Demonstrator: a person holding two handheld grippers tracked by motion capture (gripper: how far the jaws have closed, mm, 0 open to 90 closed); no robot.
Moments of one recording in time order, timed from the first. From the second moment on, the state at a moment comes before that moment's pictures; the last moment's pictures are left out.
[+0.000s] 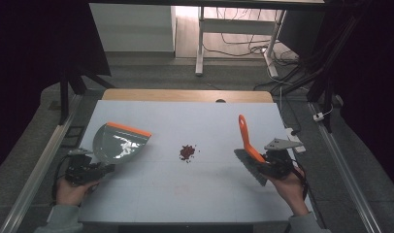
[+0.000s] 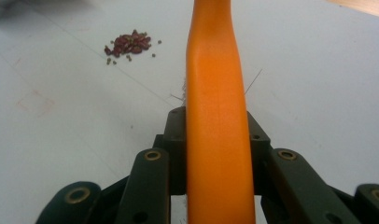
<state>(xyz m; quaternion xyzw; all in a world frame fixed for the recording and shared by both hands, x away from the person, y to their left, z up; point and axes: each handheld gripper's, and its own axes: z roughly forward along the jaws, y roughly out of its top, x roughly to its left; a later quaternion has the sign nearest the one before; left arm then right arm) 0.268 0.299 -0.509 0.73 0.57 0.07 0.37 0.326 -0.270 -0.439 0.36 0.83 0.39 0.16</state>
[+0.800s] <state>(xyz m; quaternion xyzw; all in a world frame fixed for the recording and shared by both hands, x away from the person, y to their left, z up) 0.271 0.291 -0.498 0.75 0.52 0.08 0.40 0.348 -0.253 -0.428 0.36 0.82 0.42 0.16</state>
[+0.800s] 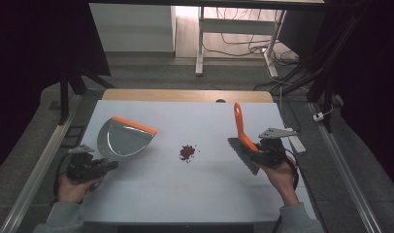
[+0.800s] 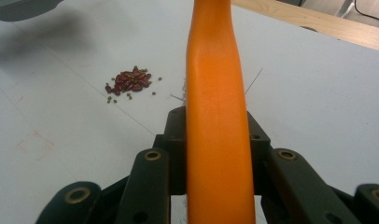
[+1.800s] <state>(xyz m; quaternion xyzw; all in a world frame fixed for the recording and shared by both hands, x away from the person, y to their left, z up) 0.265 0.260 -0.489 0.81 0.43 0.07 0.39 0.350 -0.246 -0.435 0.35 0.83 0.40 0.15</state>
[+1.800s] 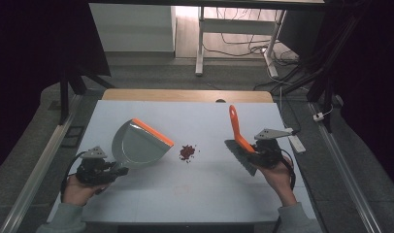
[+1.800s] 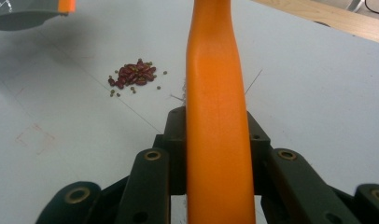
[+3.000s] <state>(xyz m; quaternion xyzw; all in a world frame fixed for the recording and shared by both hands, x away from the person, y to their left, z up) 0.264 0.224 -0.493 0.88 0.35 0.00 0.31 0.350 -0.239 -0.442 0.34 0.84 0.40 0.15</state>
